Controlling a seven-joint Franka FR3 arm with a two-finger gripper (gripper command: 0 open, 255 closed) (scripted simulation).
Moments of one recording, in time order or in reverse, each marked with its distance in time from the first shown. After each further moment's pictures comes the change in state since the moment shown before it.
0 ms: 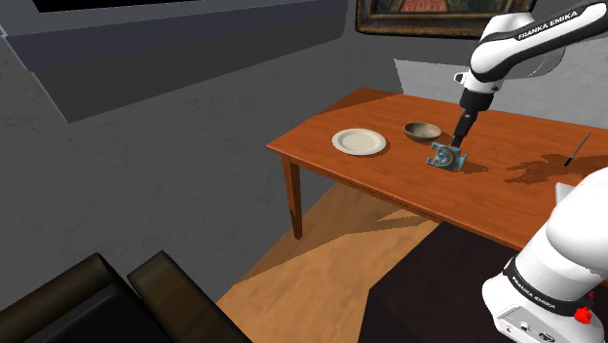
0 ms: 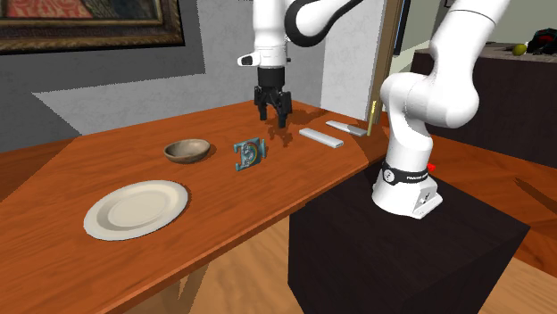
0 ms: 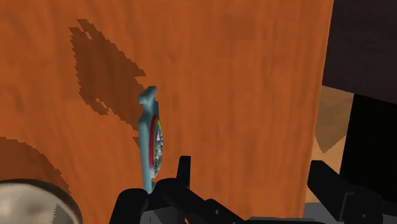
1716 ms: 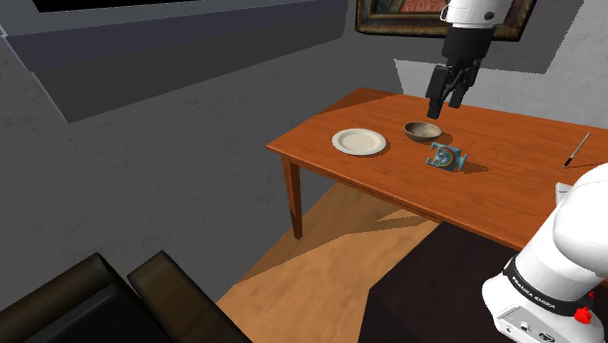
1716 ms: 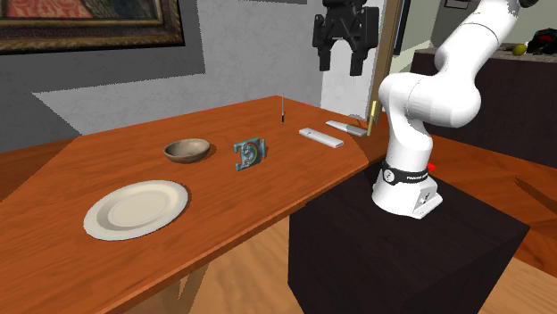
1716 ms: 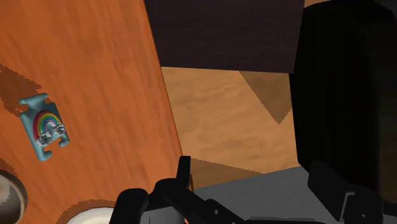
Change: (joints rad) arm 0.093 -0.370 0.544 0.159 0.276 -0.558 0.666
